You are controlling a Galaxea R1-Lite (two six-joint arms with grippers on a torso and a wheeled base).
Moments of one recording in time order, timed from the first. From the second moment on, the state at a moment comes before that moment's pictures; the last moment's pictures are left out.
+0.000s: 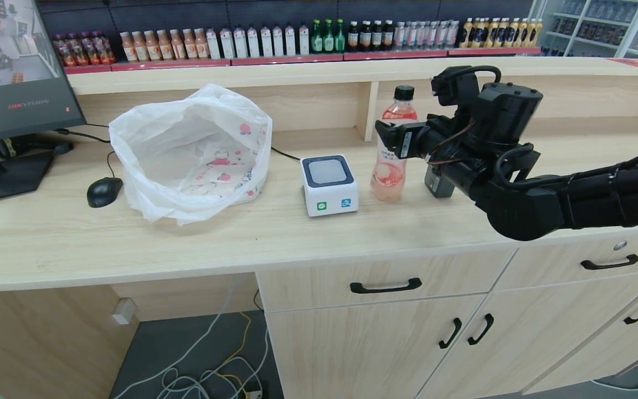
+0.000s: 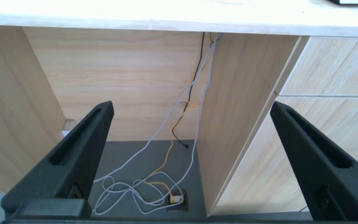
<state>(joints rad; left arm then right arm) 0.00 0.00 0.00 0.00 0.00 0.00 0.43 2.04 -1.44 -0.78 -0.18 -0.08</state>
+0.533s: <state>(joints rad) 0.00 0.00 0.00 0.00 0.00 0.00 0.43 2.08 -1.43 -0.82 -0.18 -0.06</state>
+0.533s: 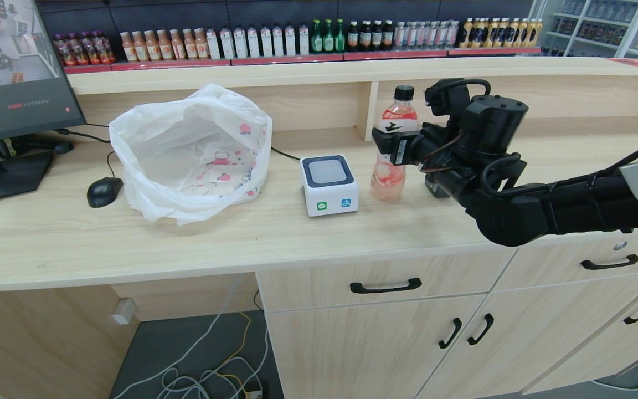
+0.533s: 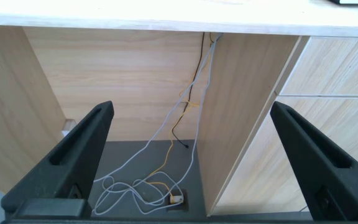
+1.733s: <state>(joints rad) 0.00 0.00 0.00 0.00 0.00 0.00 0.44 2.18 -1.41 -0.96 -0.20 -0.08</state>
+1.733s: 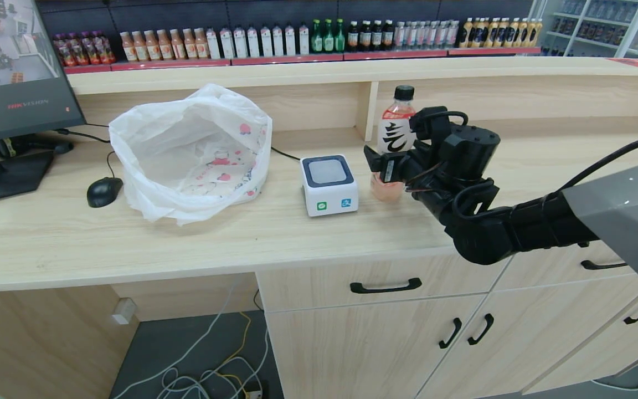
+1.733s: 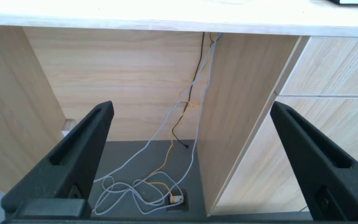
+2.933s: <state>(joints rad) 0.00 0.00 0.00 0.00 0.00 0.00 0.45 2.16 -1.41 -0.98 -0.20 -0.07</state>
